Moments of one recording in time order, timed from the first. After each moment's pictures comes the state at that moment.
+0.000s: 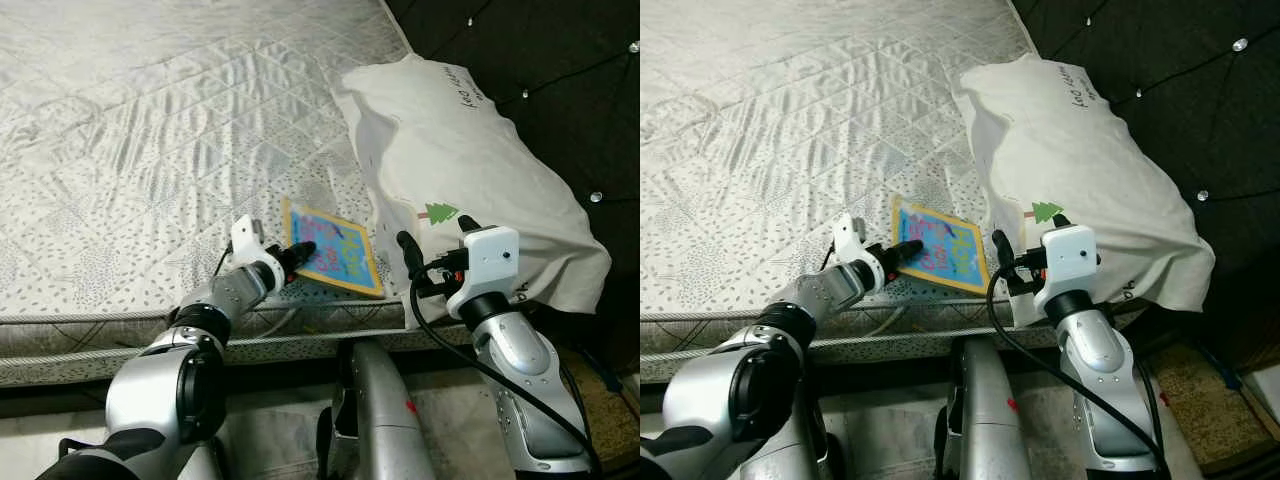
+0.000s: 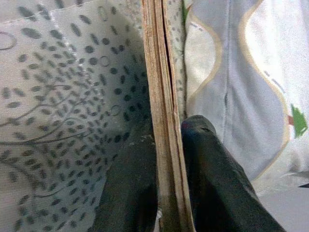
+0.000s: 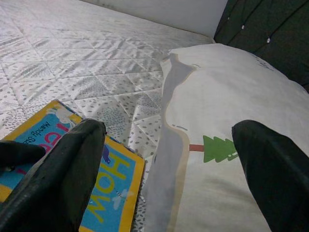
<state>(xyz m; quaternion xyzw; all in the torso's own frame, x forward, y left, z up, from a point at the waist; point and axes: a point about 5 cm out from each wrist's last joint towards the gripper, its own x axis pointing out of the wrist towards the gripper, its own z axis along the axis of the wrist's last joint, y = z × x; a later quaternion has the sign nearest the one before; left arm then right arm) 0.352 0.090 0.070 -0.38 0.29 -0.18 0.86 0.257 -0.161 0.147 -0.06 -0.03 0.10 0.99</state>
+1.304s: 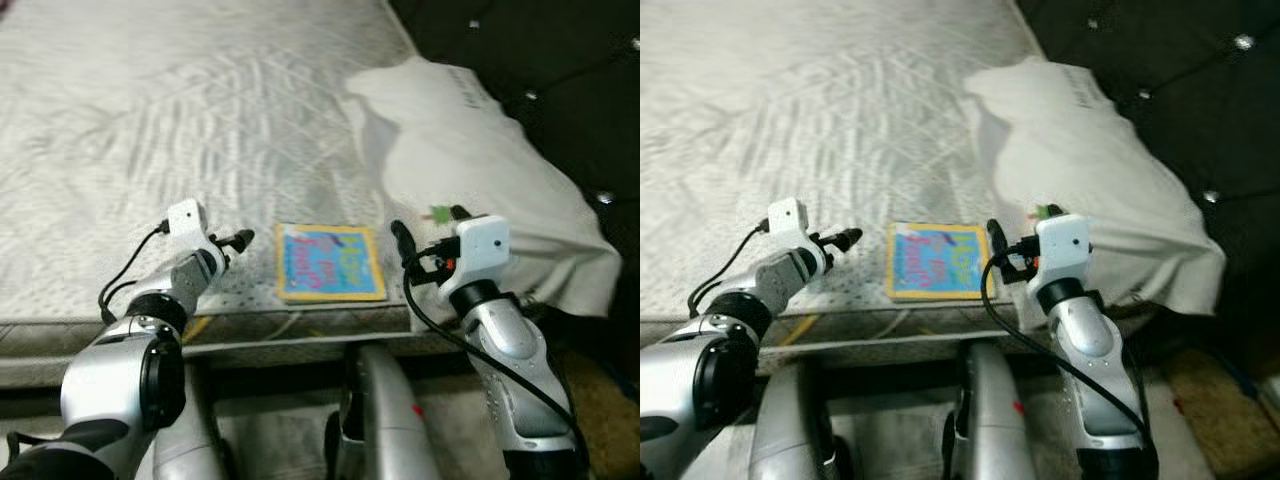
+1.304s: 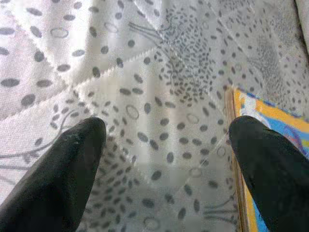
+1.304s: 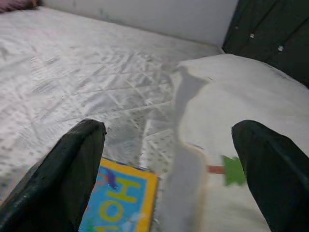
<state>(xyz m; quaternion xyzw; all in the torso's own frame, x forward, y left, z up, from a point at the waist) 0.367 0.170 0.079 -0.18 0.27 -0.02 0.95 0.273 -0.151 0.148 -0.04 -0.04 0.11 0.99</state>
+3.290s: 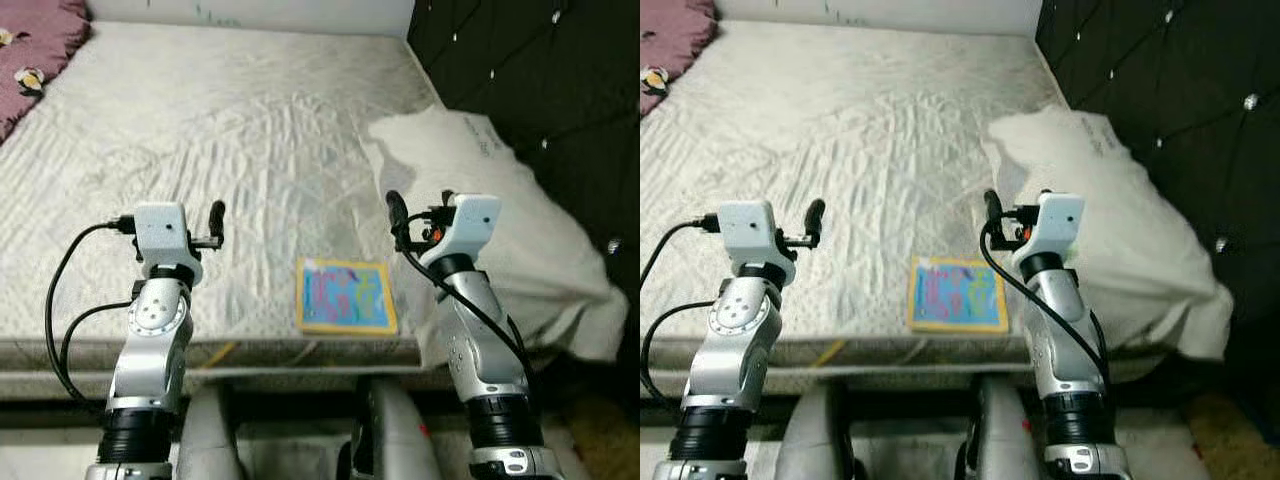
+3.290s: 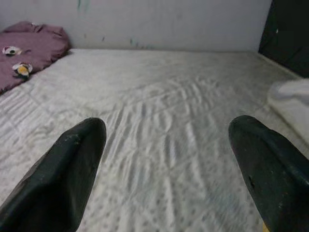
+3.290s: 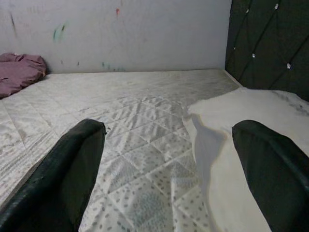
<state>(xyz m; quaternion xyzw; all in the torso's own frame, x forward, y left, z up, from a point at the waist) 0.300 0.175 0.135 0.02 -0.03 0.03 1.00 0.313 -0.140 0.142 0.07 -0.06 0.07 0.99</state>
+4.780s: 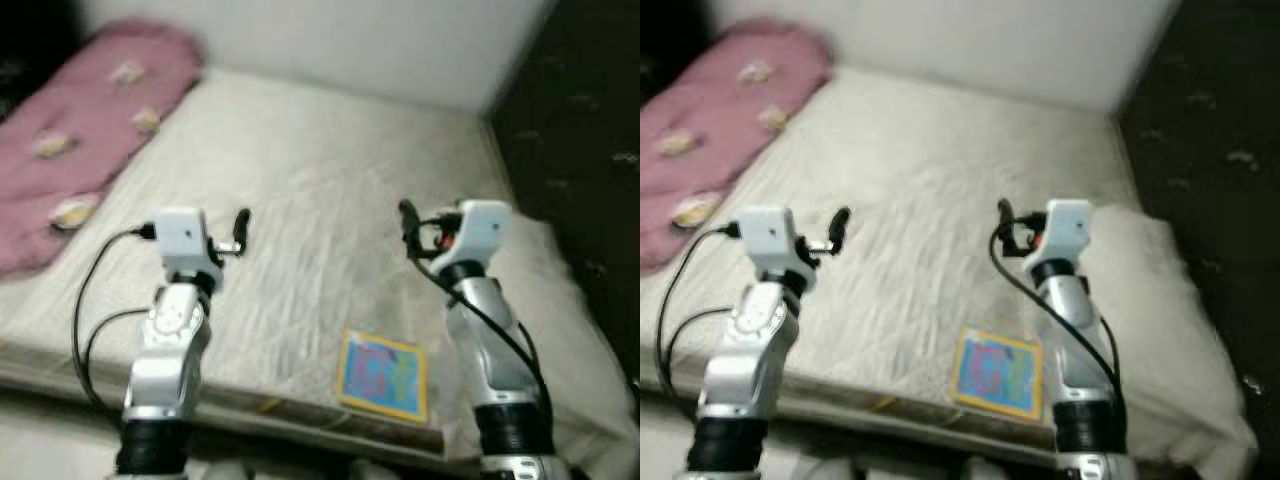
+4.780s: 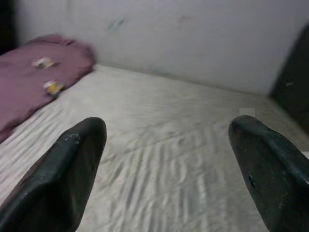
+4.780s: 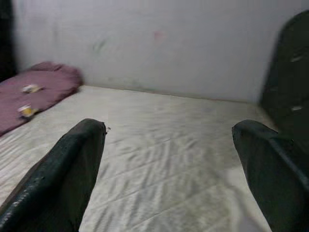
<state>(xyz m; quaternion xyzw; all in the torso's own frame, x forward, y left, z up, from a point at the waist) 0.295 0.153 0.135 -0.02 -0.01 -0.02 1.00 0.307 -0.151 0.137 0.04 -0.04 0.04 1.00</state>
